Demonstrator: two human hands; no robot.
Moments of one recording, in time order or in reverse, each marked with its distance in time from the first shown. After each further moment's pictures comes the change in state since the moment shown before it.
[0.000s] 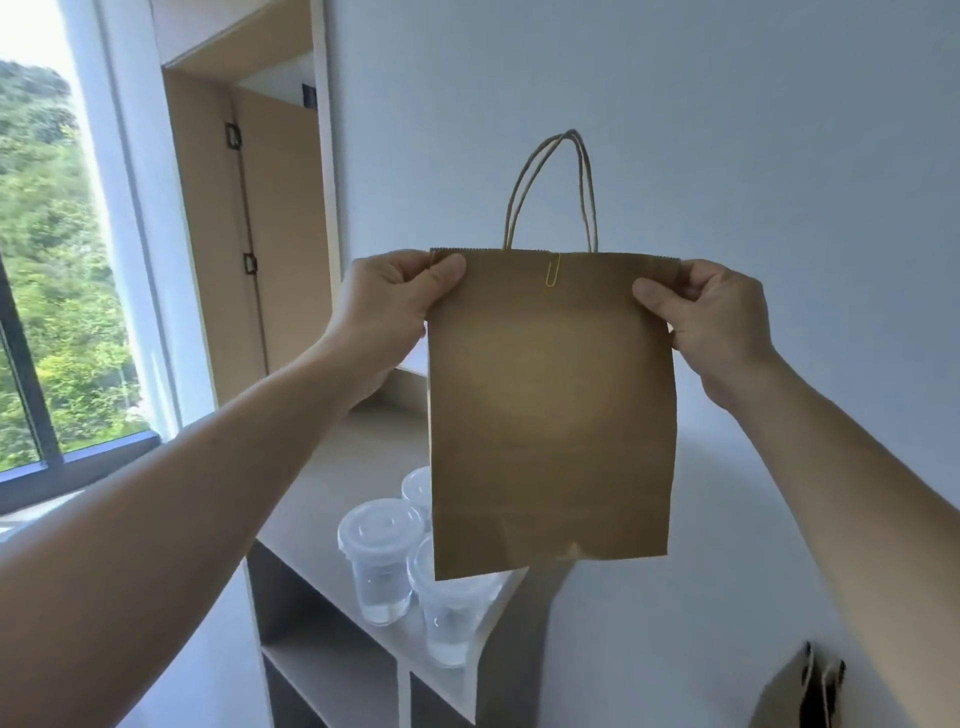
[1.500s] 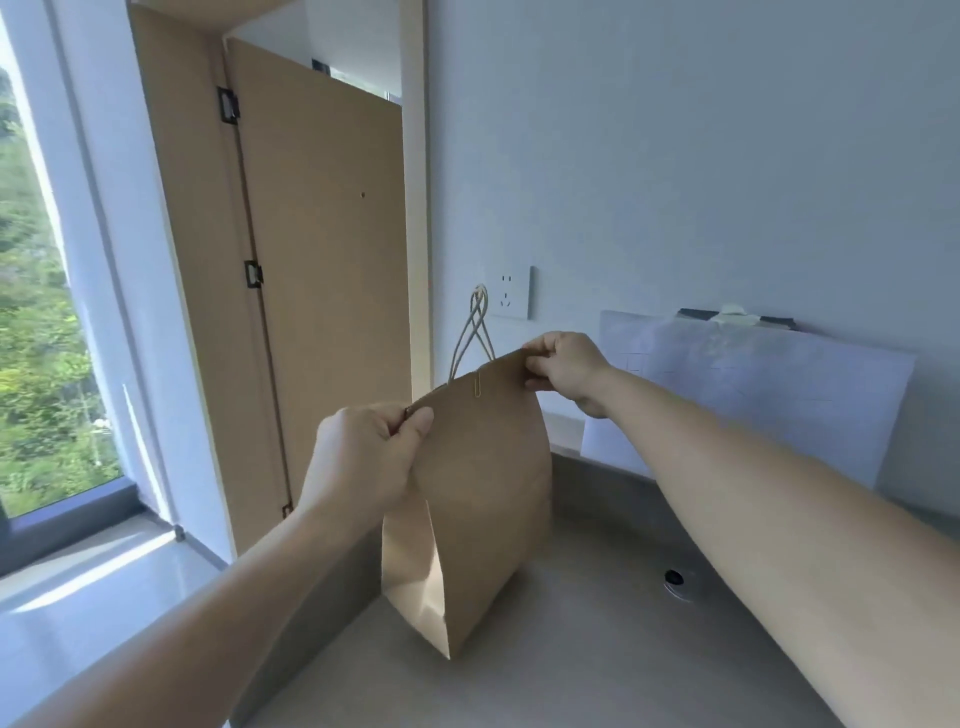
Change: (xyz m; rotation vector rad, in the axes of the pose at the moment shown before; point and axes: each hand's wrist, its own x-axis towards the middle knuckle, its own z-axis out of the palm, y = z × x) left_hand 0.263 -0.357 -0.284 0.495 0.029 -0.132; right_hand 0.260 0.261 0.525 -0.143 -0.361 0.375
